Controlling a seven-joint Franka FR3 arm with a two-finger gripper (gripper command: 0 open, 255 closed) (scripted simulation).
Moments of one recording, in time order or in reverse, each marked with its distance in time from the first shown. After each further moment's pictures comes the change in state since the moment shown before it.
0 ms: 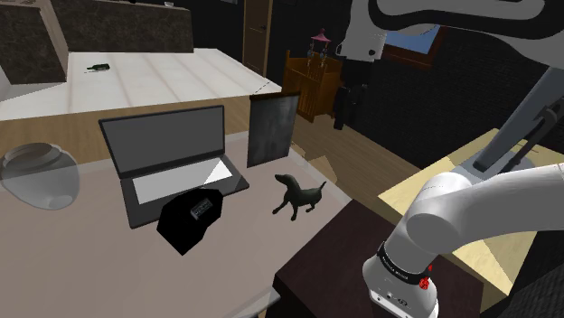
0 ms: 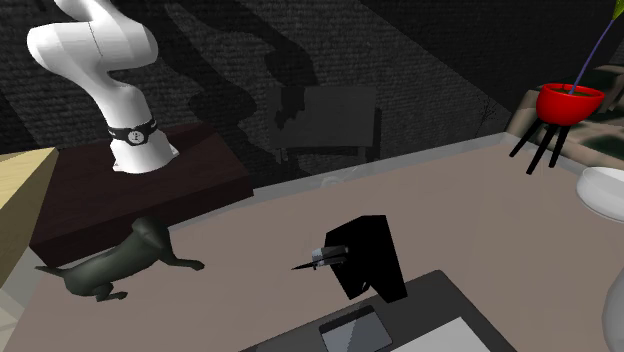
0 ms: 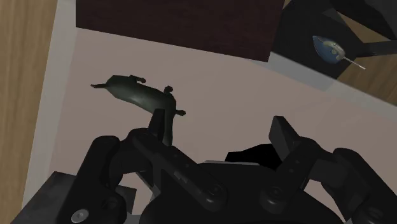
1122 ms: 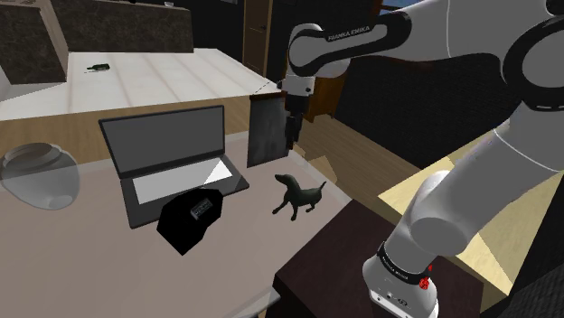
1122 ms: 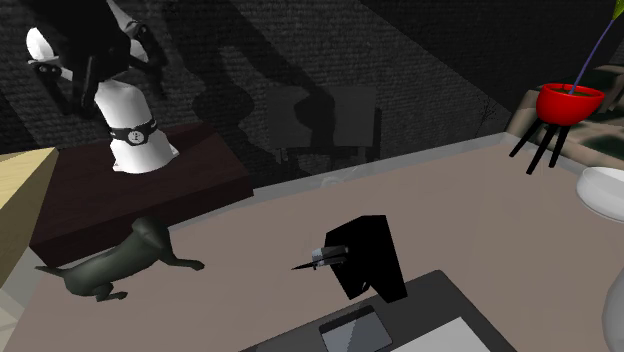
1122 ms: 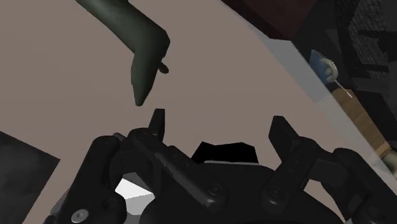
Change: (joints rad) arm 0.106 0.518 -0.086 0.089 0.061 0.370 -0.402
